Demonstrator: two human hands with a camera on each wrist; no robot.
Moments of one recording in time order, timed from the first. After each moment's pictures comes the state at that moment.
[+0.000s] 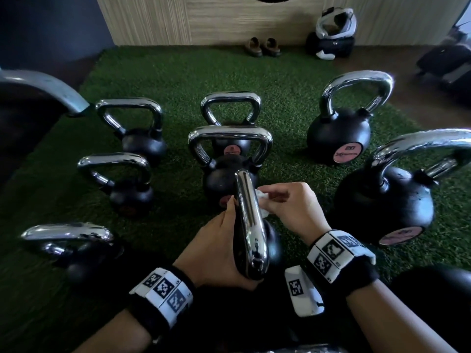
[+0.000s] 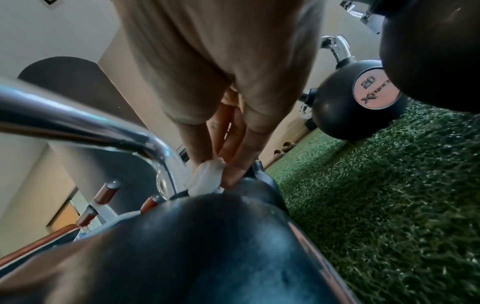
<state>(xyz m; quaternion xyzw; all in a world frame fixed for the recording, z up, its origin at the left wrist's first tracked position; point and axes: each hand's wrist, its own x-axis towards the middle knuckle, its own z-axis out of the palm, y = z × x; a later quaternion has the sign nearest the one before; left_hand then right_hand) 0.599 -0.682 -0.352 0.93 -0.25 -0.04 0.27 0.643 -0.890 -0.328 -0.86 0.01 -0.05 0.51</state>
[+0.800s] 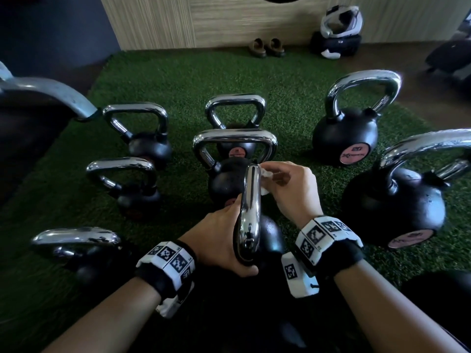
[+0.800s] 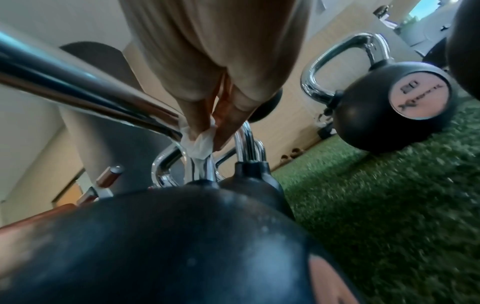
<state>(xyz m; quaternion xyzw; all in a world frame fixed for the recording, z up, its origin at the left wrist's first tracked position) 0.629 -0.677 -0.327 0.92 -0.26 -0.11 0.26 0.668 -0.875 -0.312 -0.83 -0.03 -0.17 0.52</state>
